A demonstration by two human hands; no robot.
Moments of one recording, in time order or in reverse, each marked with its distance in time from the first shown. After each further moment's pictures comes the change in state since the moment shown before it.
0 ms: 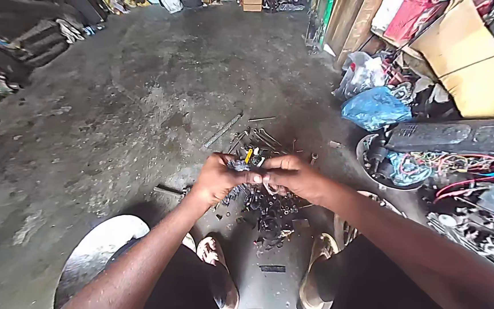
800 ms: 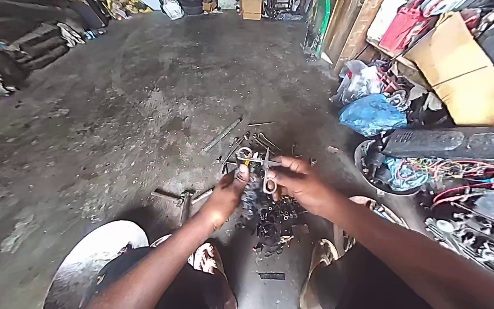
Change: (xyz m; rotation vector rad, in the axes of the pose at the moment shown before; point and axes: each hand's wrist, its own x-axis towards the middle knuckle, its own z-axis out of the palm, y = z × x) left_hand -0.017 -0.021 0.017 -0.199 -0.069 -0.113; right_hand -0.004 0.006 0.011 0.225 0.216 -0.048
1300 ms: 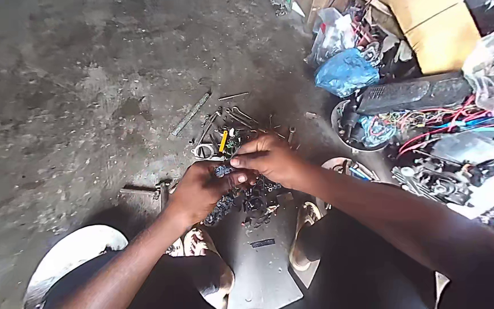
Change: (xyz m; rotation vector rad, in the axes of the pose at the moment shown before) left_hand -0.003 0.000 0.012 0.257 -0.176 0.045; right_hand -0.006 0.005 0.002 -0.240 0.011 0.074
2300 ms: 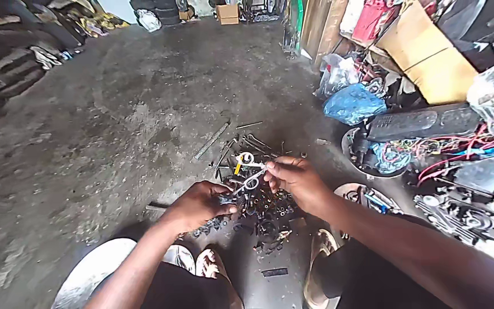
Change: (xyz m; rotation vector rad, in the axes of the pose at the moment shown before) left_hand -0.015 0.024 -0.050 0.319 -0.149 -0.219; right_hand -0.021 -0.003 -0.010 0.376 0.251 -0.096
